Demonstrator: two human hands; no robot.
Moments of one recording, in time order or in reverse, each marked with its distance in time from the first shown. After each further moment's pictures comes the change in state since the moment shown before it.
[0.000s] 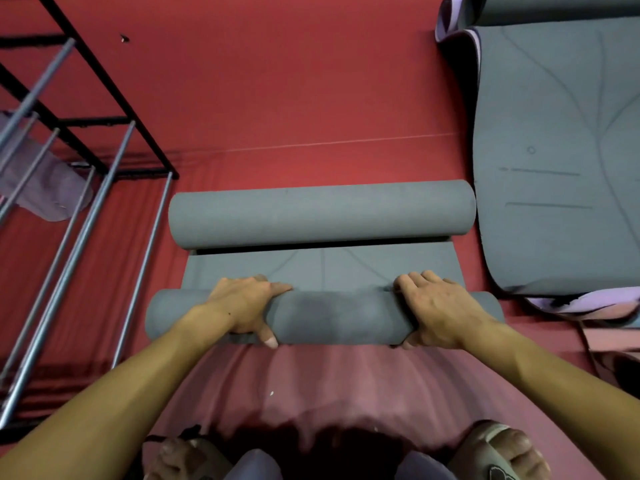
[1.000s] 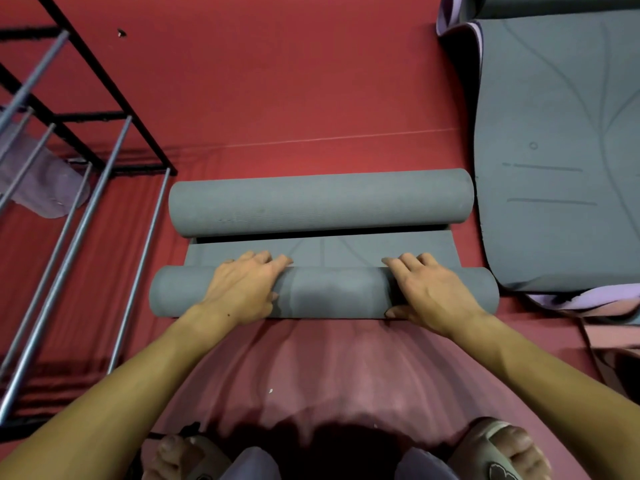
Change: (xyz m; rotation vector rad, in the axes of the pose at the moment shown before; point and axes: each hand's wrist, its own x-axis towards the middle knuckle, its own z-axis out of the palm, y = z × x) left_hand -0.003 0.010 -0.004 0.036 0.370 -0.022; right_hand 0.010 -0.008 -0.011 0.078 0.176 0.033
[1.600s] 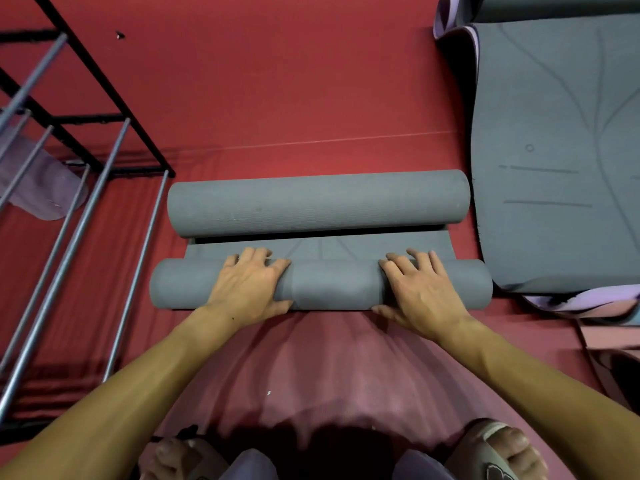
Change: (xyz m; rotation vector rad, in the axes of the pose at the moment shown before) left_hand 0.004 0.003 0.007 0.088 0.037 0.018; right_hand 0.006 -0.004 0.023 -0.093 0.109 0.049
